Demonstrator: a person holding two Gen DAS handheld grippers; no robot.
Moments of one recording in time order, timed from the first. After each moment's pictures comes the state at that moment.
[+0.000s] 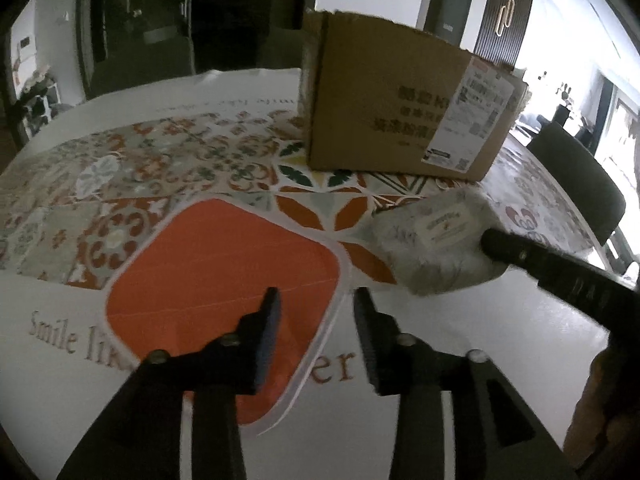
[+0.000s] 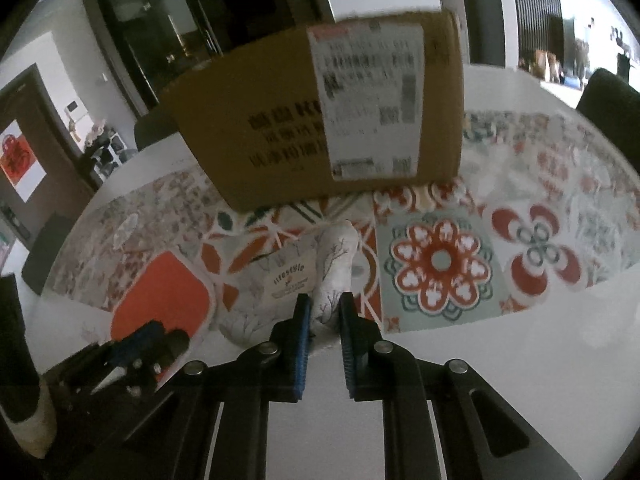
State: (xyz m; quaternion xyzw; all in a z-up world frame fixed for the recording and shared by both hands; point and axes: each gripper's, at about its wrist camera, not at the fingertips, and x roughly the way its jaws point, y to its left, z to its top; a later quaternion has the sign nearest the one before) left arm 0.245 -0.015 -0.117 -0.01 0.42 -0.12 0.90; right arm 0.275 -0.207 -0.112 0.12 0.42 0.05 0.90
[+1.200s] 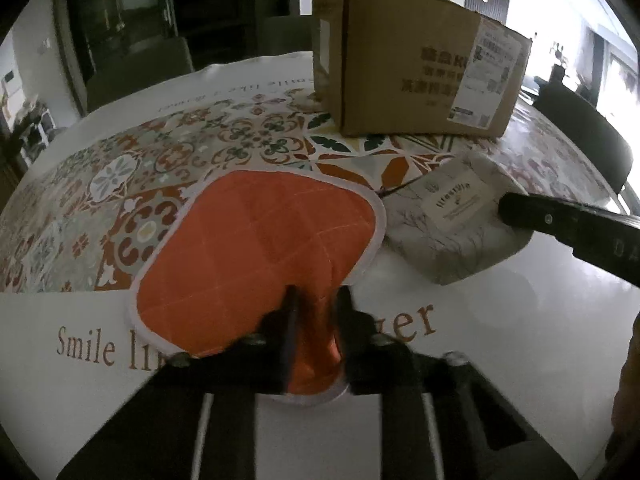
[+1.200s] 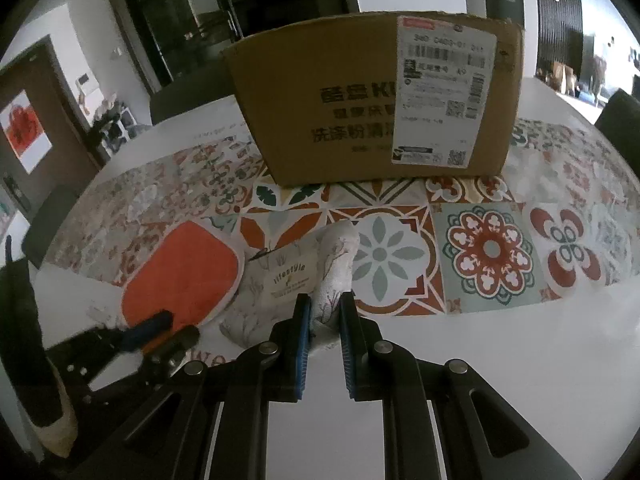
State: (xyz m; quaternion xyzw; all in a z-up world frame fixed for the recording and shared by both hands) left arm 0.246 0.010 -0.137 0.05 0.44 -0.13 0.89; right arm 0.270 -0.166 -0.112 0.09 0.44 0.06 0.89
